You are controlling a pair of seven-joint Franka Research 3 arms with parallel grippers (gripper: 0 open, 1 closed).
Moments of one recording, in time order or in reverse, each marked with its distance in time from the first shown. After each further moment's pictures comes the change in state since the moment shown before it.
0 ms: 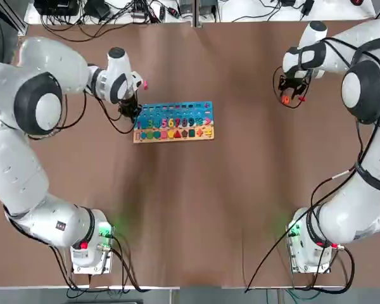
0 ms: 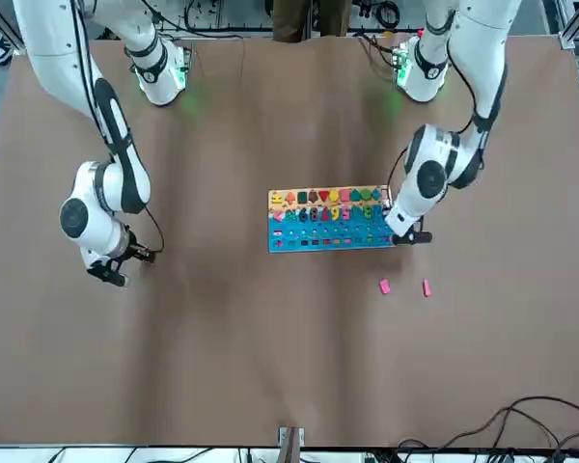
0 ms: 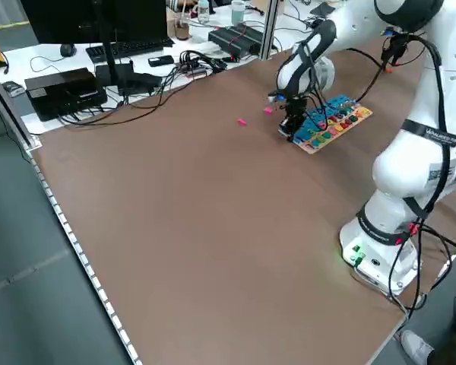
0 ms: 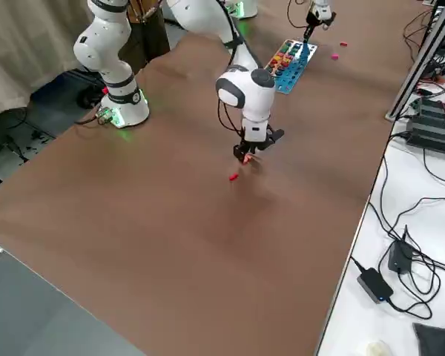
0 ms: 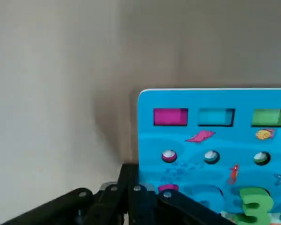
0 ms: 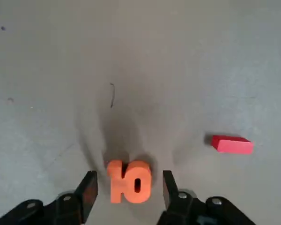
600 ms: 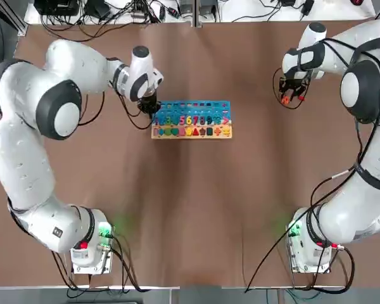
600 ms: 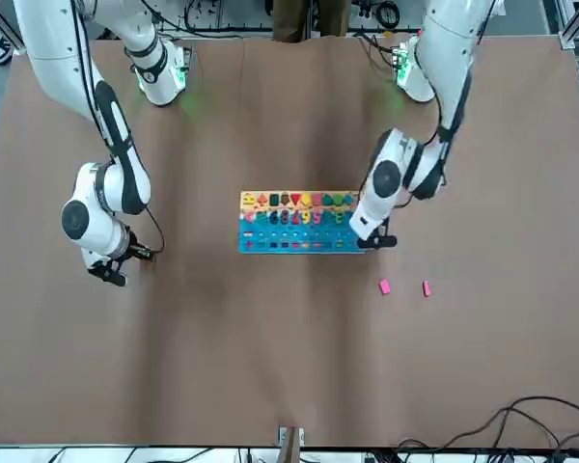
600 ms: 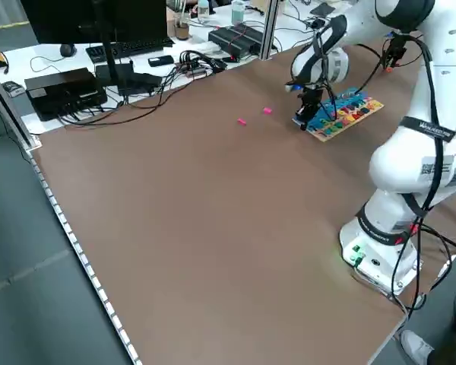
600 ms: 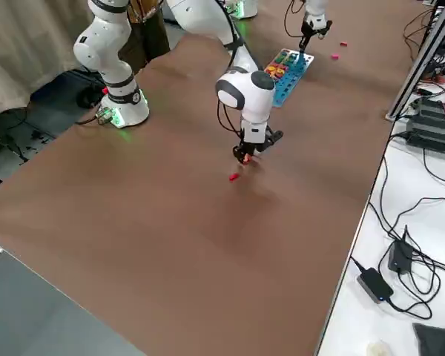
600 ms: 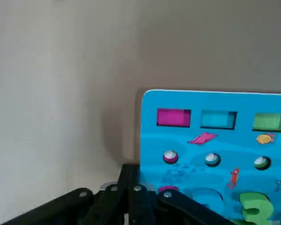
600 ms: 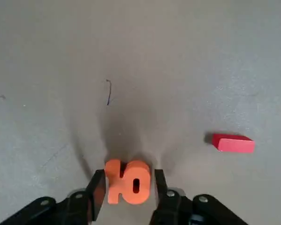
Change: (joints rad) left arm -0.166 0.112 -0.008 0.189 0.005 -0.021 -0.177; right arm 0.000 0.006 0.000 0.000 0.000 -0.002 0.001
